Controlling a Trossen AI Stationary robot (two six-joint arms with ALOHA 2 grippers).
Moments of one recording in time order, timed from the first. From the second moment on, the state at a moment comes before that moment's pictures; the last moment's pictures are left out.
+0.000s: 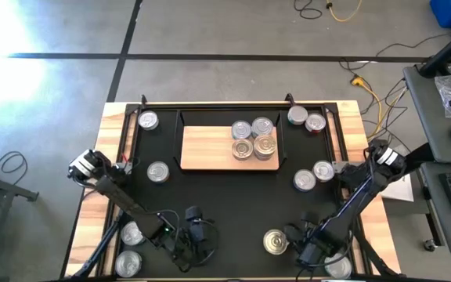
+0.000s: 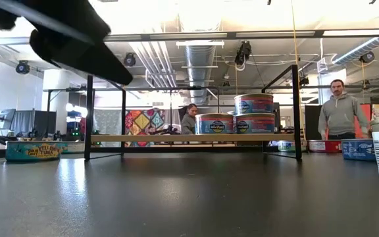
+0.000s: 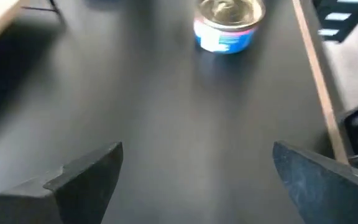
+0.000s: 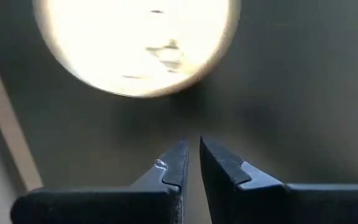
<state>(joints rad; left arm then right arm) -0.73 1.79 1.09 -0.12 -0.63 -0.64 0.86 1.72 1.08 -0.73 0.13 1.15</state>
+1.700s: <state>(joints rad) -0.55 2.17 1.41 -0.17 -0.38 -0.28 0.67 1.88 1.09 -0.23 0.27 0.88</state>
